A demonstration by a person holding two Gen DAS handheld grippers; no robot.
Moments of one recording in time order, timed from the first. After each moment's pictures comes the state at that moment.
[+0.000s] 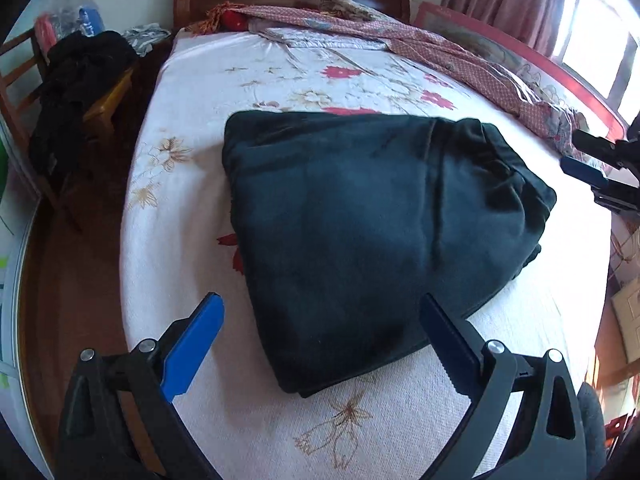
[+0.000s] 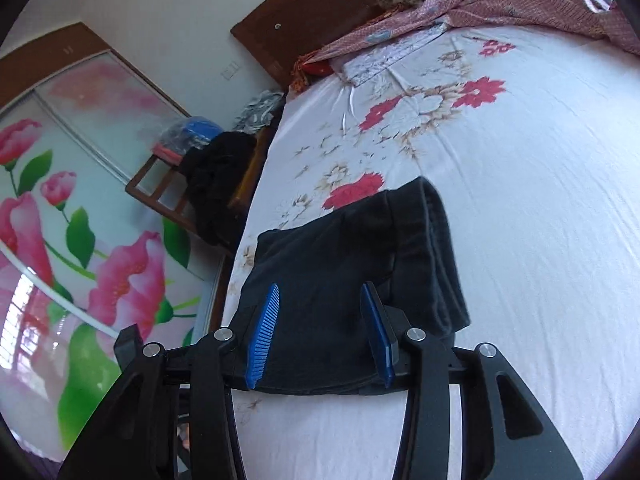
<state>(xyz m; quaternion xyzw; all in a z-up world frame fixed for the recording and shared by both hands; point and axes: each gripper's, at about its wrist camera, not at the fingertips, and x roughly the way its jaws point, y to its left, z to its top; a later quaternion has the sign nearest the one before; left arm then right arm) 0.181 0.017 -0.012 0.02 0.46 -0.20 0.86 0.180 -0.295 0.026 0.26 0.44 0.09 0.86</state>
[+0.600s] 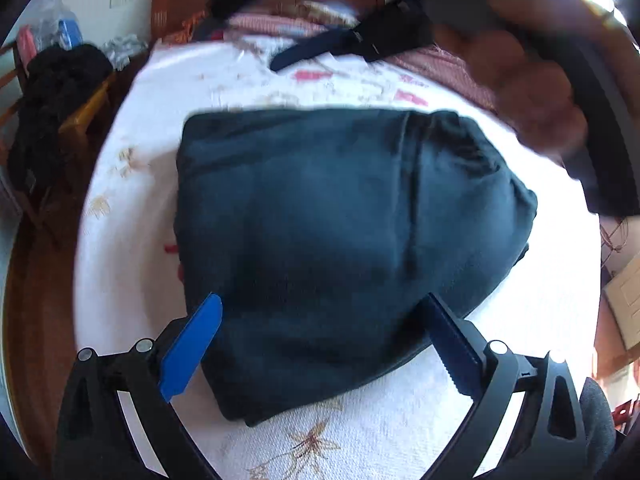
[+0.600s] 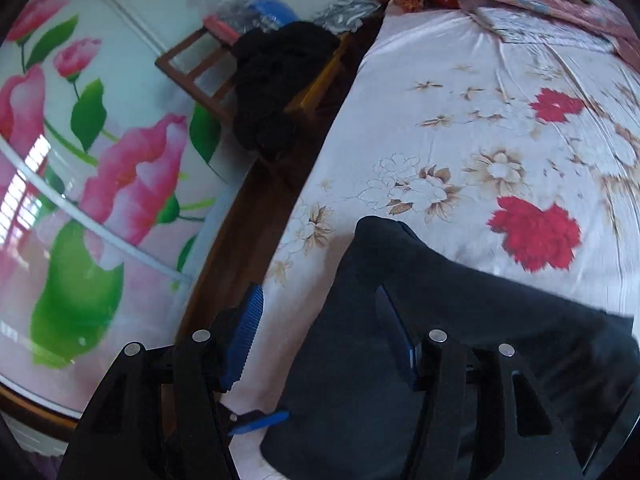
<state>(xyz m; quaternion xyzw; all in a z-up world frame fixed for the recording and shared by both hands) 0.183 -0.002 -0.032 0.00 0.44 -0.24 0.87 0.358 -0.067 0.029 0.02 0.52 0.26 0.81</state>
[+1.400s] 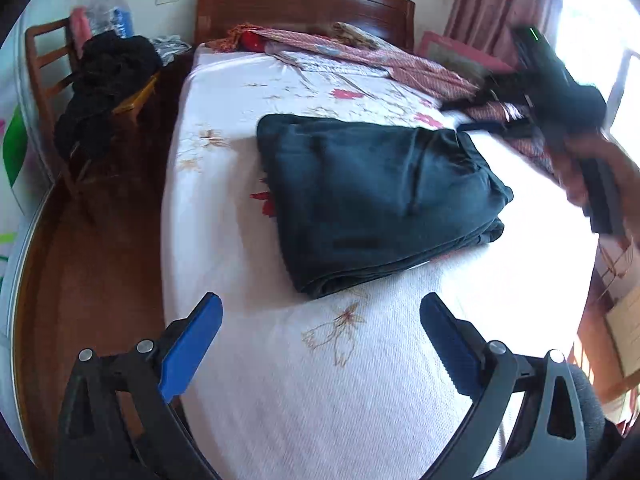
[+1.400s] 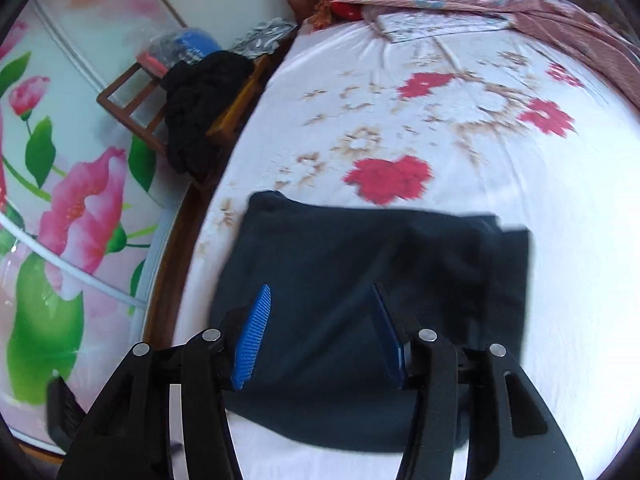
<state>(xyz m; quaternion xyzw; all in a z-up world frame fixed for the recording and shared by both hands) 0.085 0.076 0.017 -0.03 0.41 -0.19 0.89 0.208 -0.245 0.048 0.11 0.48 0.10 0.86</state>
